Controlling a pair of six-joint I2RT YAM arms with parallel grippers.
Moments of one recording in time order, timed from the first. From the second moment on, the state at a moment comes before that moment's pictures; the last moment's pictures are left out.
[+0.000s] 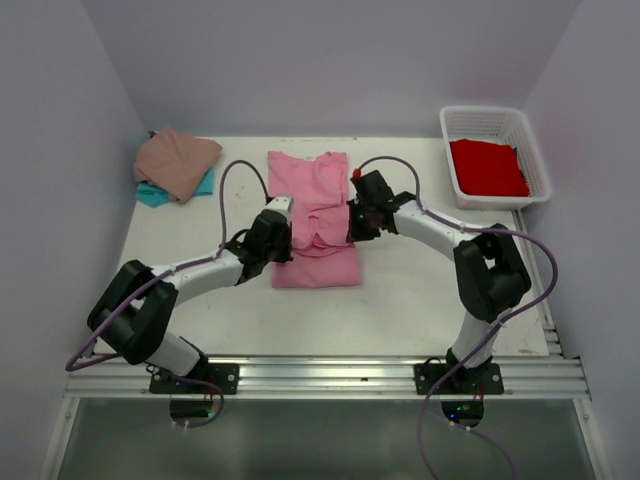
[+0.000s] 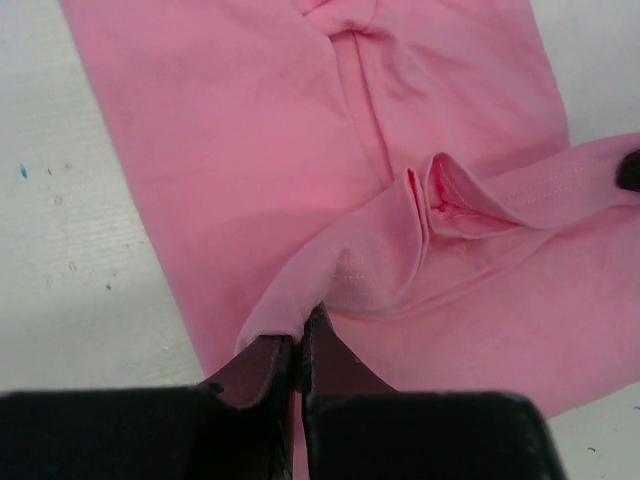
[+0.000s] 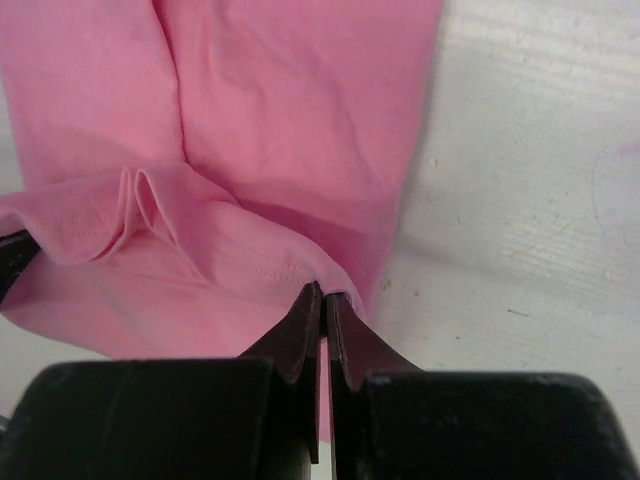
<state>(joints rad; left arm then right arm) -0.62 1.50 0.75 0.03 -0.18 -0.39 0.53 1.80 1.25 -0.46 -0.06 0.47</state>
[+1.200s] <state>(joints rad) -0.28 1.43 0.78 -0.03 0.04 -0.45 0.42 1.64 1.21 -0.40 -0.08 0.51</state>
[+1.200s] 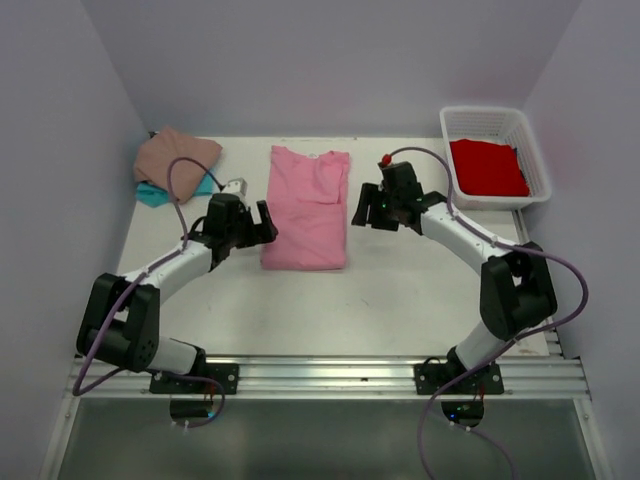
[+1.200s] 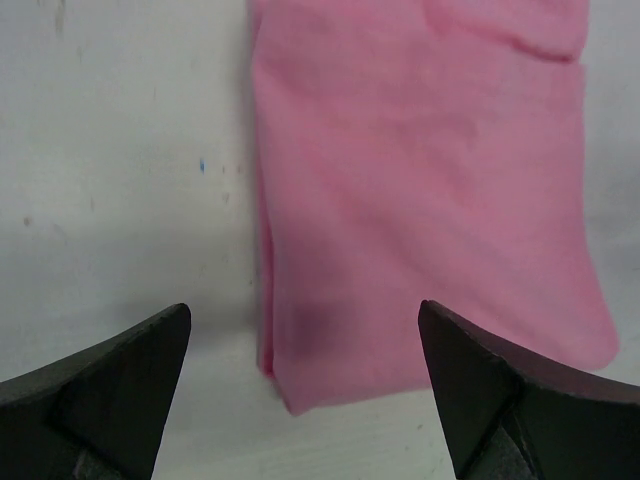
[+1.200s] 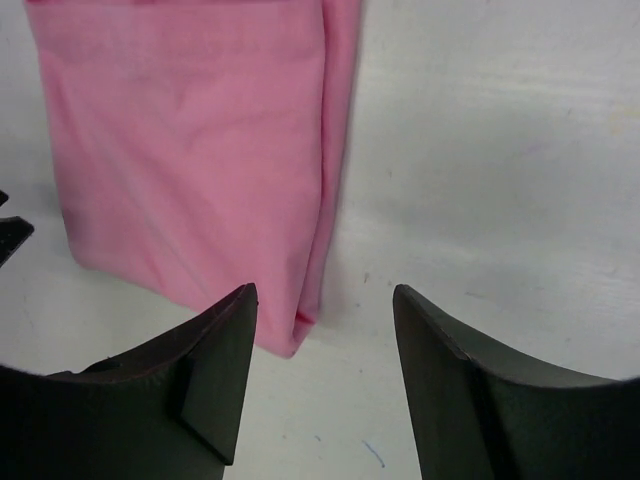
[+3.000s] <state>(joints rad) -0.28 1.39 0.40 0.35 0.39 -0.56 0.44 1.76 0.76 0.12 -0.48 0.82</state>
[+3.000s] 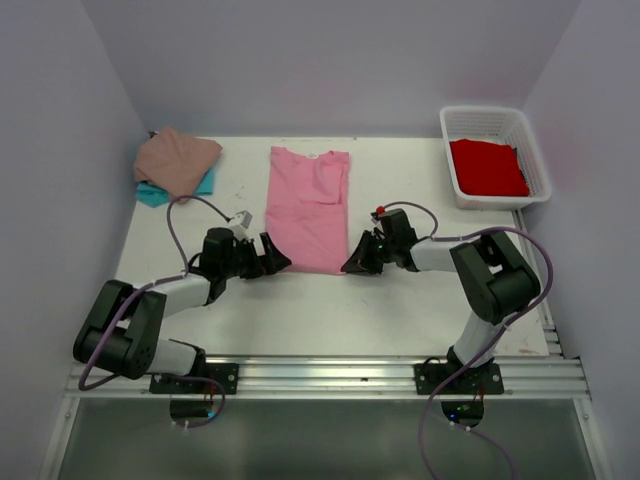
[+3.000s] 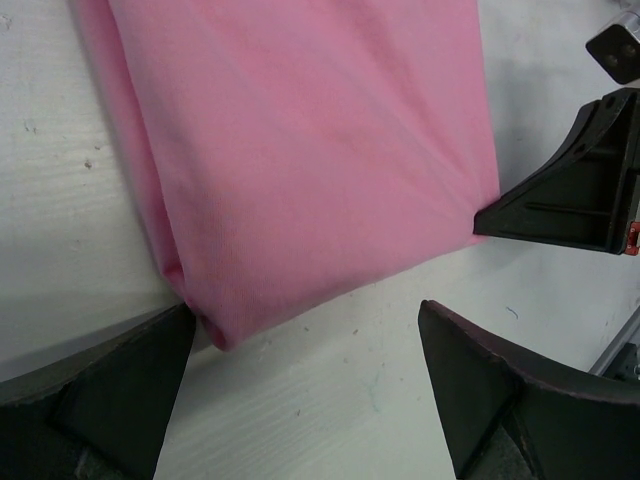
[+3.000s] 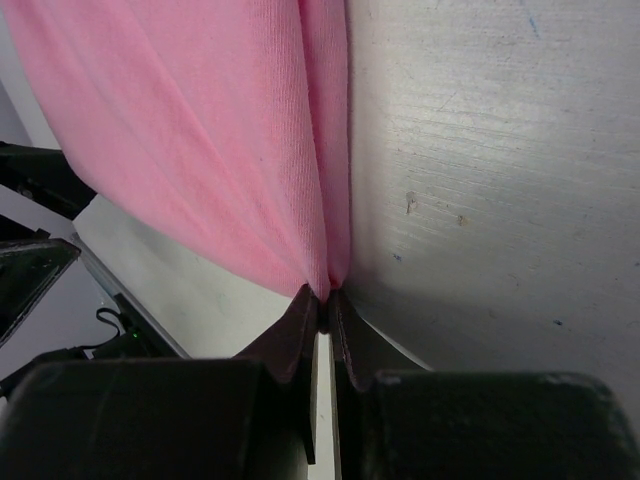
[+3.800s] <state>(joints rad) -0.28 1.56 0.33 0.58 0.51 -0.71 0.44 1.71 0.75 0.06 -0.46 0.77</state>
